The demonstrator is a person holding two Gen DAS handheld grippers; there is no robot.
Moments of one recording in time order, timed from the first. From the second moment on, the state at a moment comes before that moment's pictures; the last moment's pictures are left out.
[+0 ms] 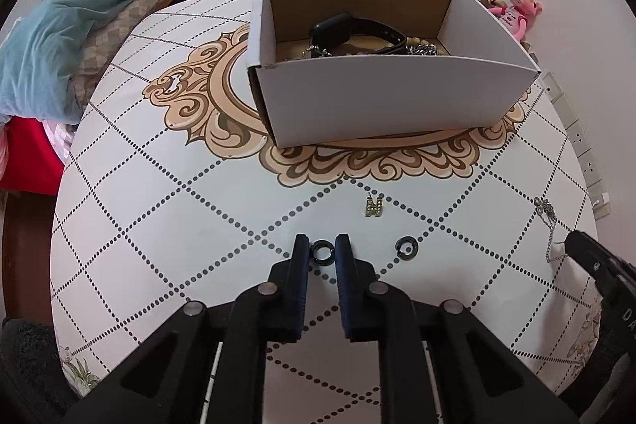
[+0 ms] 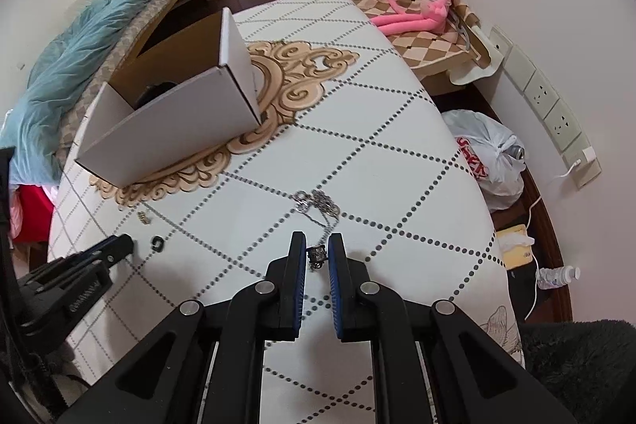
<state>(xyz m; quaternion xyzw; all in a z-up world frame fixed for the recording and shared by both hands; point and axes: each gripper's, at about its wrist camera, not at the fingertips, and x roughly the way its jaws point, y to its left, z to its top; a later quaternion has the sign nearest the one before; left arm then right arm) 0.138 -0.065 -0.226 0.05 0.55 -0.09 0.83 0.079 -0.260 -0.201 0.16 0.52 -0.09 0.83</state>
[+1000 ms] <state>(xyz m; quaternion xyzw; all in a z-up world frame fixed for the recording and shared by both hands) 0.206 -0.046 -0.064 -0.02 0.46 -0.15 0.88 0.193 -0.212 -0.024 0.14 0.43 0.06 0.89</state>
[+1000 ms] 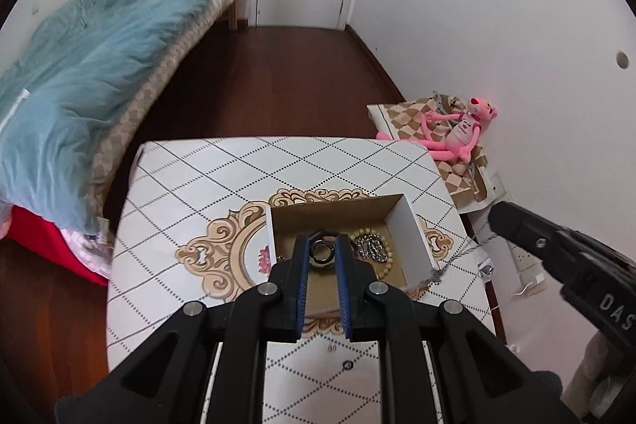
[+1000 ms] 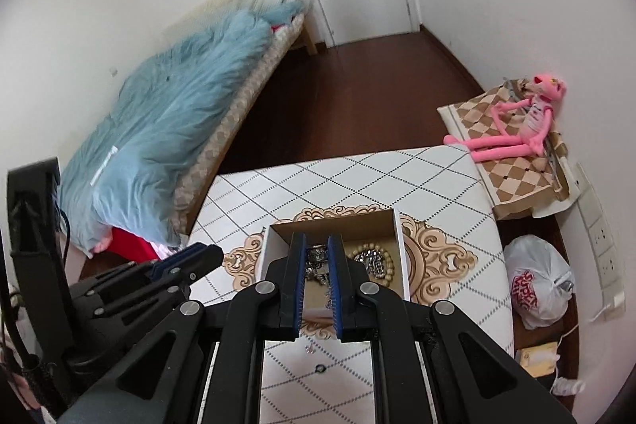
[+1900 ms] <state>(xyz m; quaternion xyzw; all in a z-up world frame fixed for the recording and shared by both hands) 0.299 -0.027 -0.125 -0.02 0.54 -0.08 0.83 0.307 -0.224 -0.135 0.09 0.58 0.03 0.81</state>
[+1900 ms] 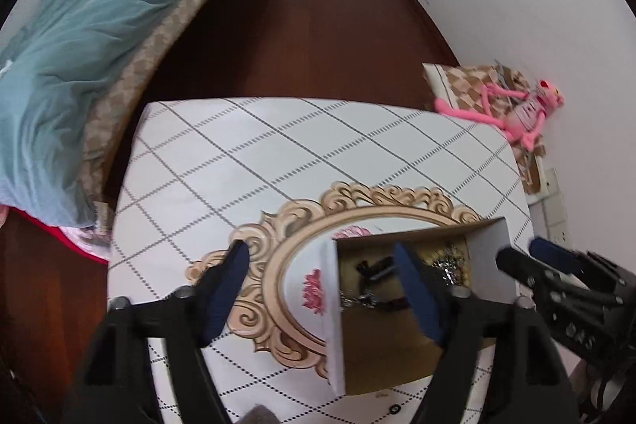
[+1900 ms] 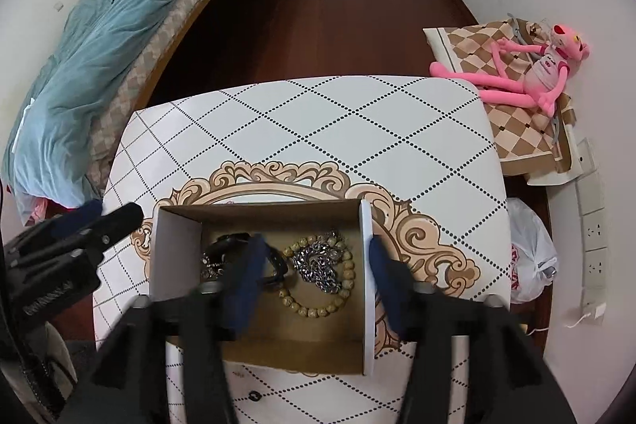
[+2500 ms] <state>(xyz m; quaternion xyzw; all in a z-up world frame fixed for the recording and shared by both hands) 0.227 -0.019 -0.133 0.04 0.51 -0.02 0.86 0.231 -0.206 -0.145 0.02 0.57 -0.04 0.82</state>
